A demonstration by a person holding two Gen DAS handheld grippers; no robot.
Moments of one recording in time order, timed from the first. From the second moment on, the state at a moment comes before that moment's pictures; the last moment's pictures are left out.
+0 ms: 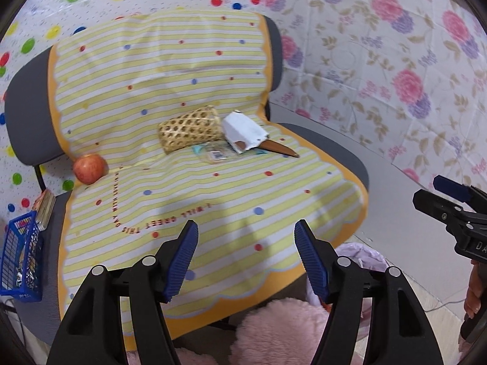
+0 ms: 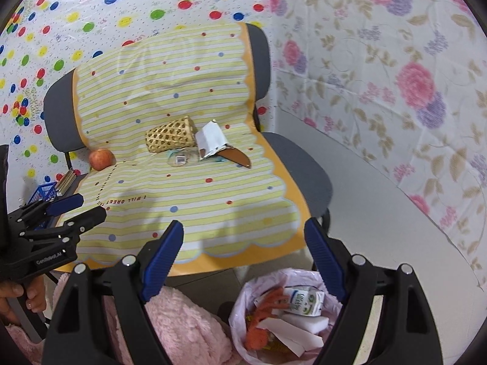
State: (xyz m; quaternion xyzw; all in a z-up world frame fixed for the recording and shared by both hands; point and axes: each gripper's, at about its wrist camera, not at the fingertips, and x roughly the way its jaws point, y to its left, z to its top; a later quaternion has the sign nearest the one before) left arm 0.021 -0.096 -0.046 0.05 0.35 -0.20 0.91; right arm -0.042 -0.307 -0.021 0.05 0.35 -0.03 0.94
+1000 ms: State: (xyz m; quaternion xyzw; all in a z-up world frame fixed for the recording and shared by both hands) left arm 0.194 -0.064 -0.089 0.04 0.37 -0.11 0.92; right arm 0.202 -0.308 -0.091 0.03 0.37 0.05 0.93
